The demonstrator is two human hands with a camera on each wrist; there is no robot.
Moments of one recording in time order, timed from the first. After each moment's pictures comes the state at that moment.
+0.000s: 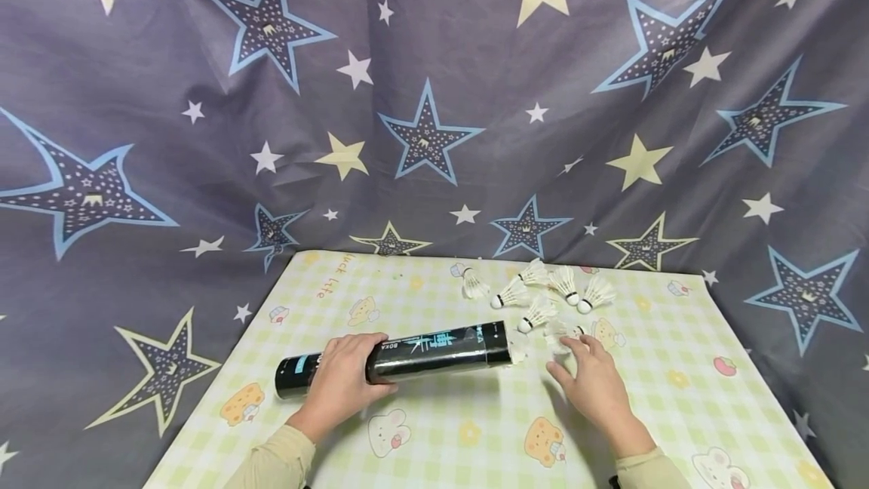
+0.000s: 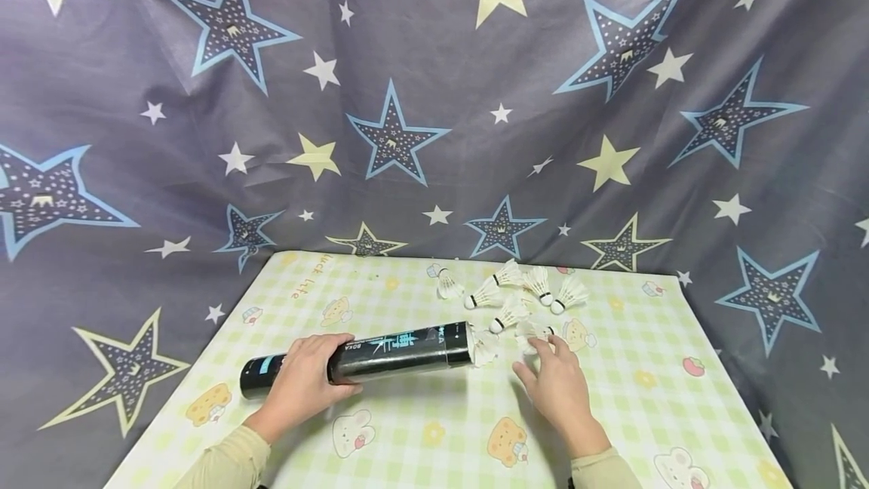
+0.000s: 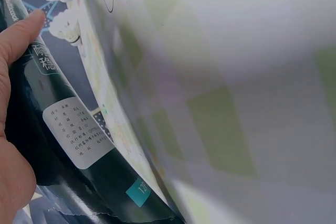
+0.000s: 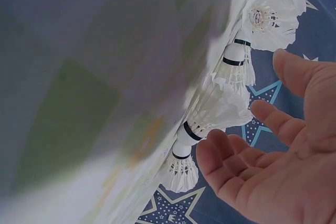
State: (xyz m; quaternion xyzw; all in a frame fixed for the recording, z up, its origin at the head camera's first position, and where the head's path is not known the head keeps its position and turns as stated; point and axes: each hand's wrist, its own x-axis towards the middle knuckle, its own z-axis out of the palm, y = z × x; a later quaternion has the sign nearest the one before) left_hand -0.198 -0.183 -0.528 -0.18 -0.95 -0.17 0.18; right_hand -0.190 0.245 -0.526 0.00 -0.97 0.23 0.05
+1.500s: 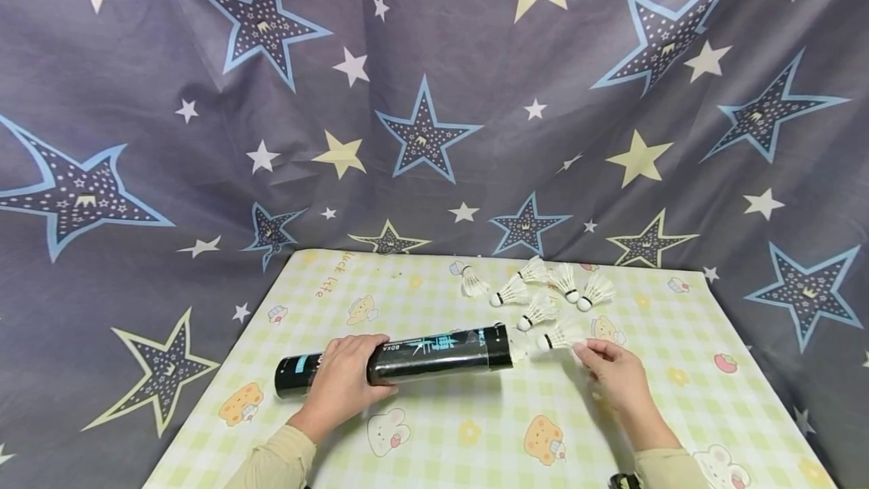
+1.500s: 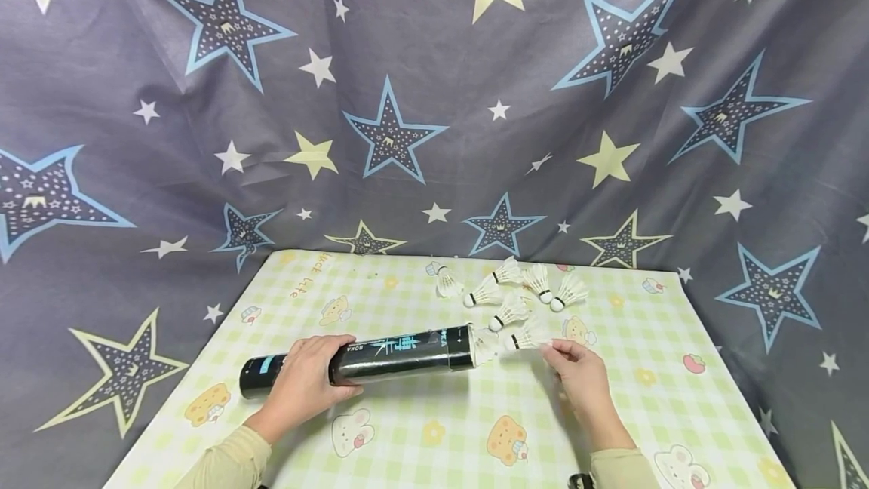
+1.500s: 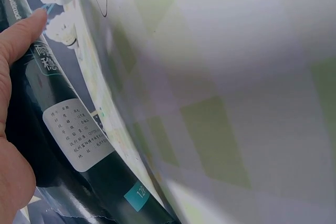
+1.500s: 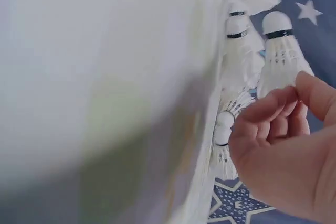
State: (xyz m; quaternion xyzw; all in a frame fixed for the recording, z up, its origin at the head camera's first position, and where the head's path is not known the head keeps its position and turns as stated) left_hand -0.198 -0.180 -0.531 -0.18 -0.95 -0.16 0.17; right_hand -0.200 0.280 -0.526 -0.18 -0.76 0.62 -0.02
